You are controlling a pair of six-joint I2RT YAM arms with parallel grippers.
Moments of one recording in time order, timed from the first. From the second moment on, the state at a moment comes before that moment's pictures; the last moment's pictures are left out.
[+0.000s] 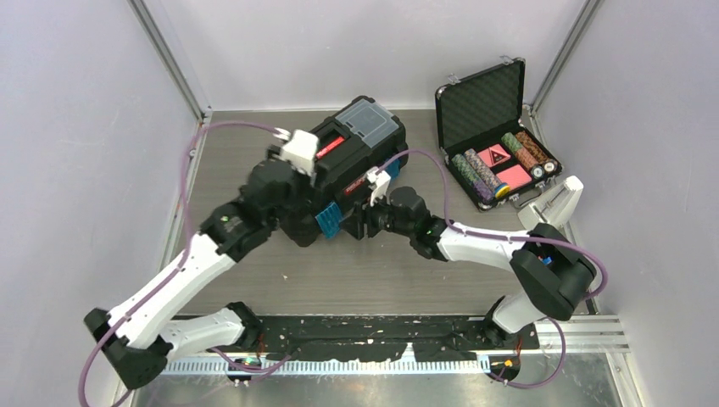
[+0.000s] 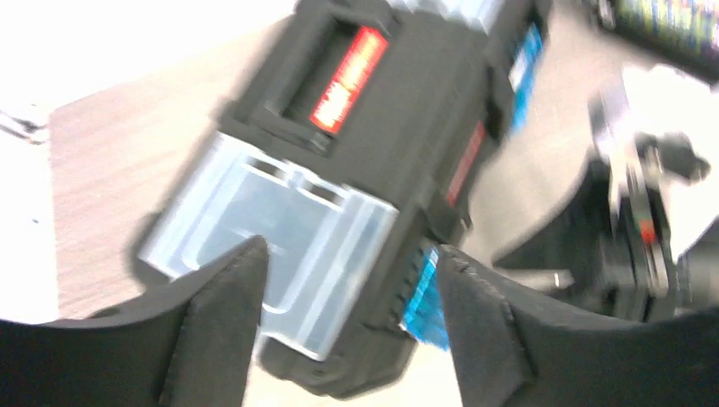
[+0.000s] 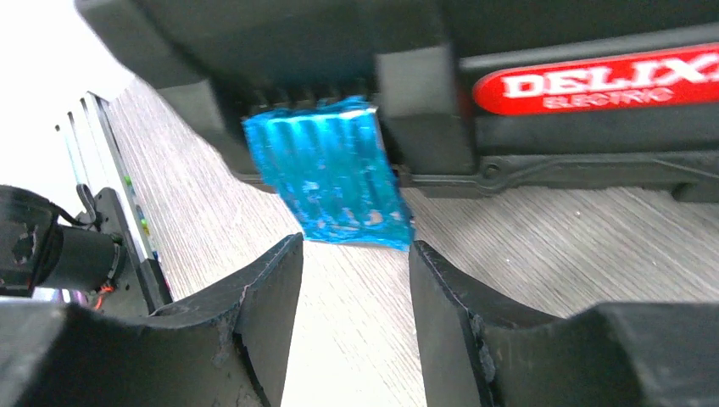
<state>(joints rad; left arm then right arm) -0.78 1.06 1.08 -0.47 -0.41 -0.02 0.81 1.53 0.75 0.47 -0.23 0.39</state>
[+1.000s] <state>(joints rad) -0.16 1.53 1.36 -0.49 0.19 -0.21 1.01 1.76 0.89 0.35 0.08 0.17</state>
